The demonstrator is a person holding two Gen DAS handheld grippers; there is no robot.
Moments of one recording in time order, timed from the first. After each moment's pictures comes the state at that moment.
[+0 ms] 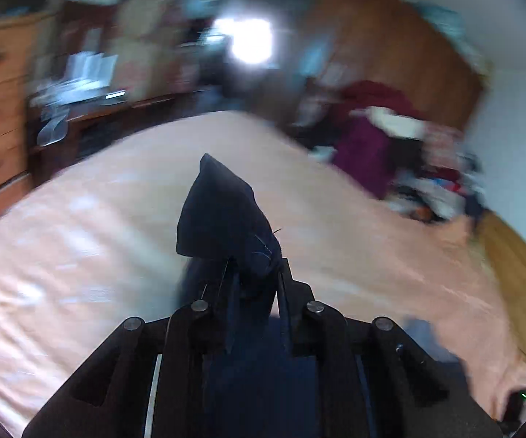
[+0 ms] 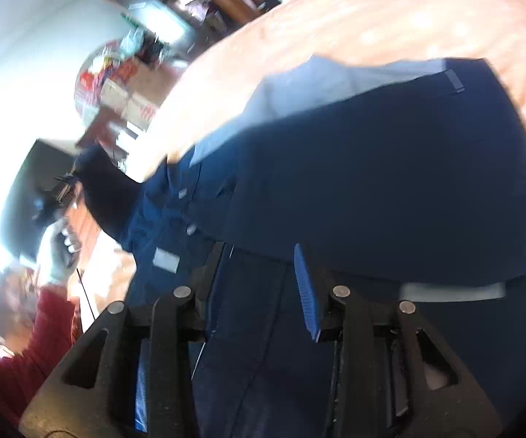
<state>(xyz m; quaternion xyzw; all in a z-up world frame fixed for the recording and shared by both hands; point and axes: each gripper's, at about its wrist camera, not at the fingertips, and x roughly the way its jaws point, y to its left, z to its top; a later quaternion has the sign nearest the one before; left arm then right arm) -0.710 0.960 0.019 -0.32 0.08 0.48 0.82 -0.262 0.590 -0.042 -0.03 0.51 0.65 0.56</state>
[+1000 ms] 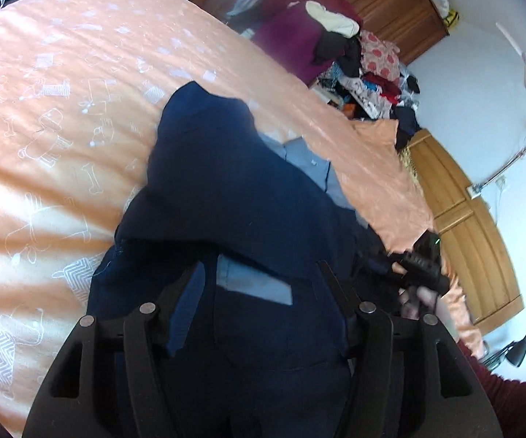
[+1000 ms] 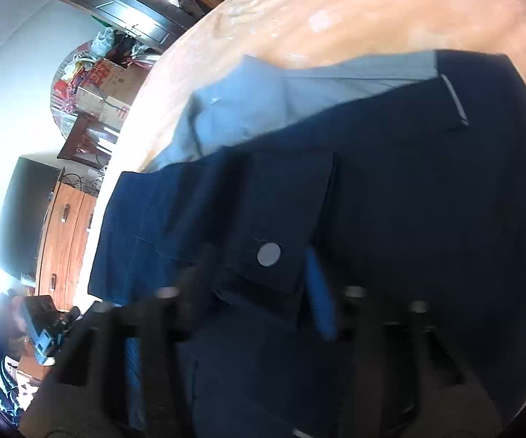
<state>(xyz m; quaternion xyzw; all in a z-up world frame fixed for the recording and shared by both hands) -0.583 0.778 -0.125 -0.46 0.18 0.33 0.81 -0.187 0.679 -0.099 -0.05 0.57 0.62 0.54</state>
